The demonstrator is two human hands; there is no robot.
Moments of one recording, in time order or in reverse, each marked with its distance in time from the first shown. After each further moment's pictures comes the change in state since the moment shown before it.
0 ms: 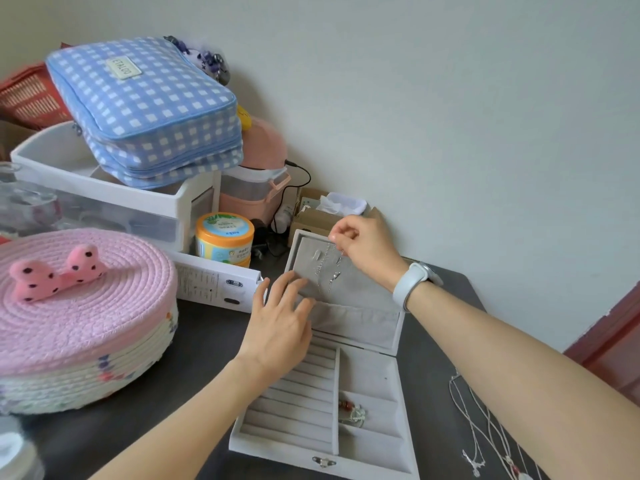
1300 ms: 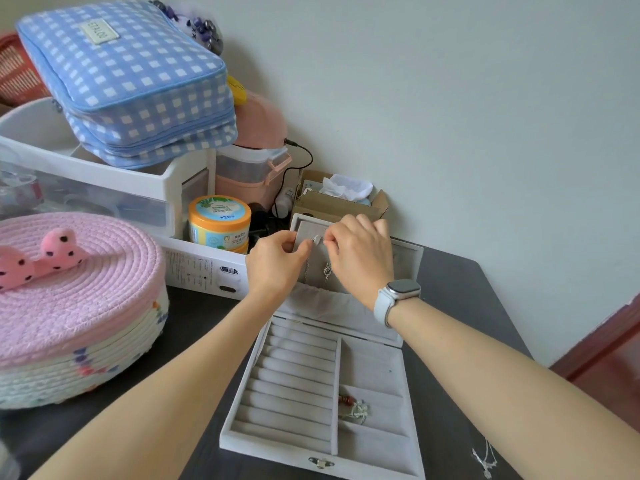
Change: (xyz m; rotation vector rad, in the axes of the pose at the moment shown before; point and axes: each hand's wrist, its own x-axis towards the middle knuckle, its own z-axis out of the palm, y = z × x) left_hand 0.068 -0.008 -0.002 -0.682 0.106 -0.664; right_hand -0.016 0.028 0.034 -0.754 0.323 -0.381
